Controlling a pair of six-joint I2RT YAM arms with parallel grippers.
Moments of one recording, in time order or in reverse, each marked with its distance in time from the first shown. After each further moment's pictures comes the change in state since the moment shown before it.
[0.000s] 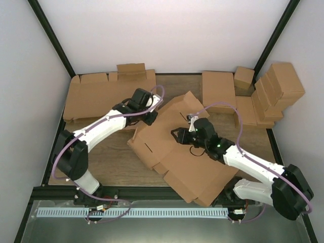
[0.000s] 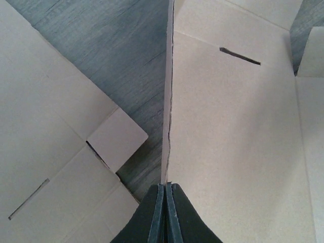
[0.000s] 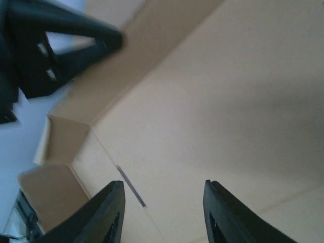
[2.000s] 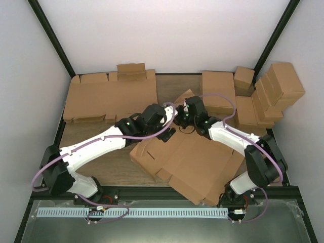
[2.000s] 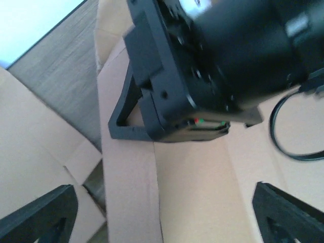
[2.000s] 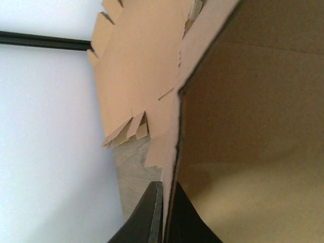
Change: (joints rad) left arm -0.345 -0.188 -0.076 0.019 -0.295 -0.048; right arm -0.133 0.390 0.342 0.054 -0.120 0.489
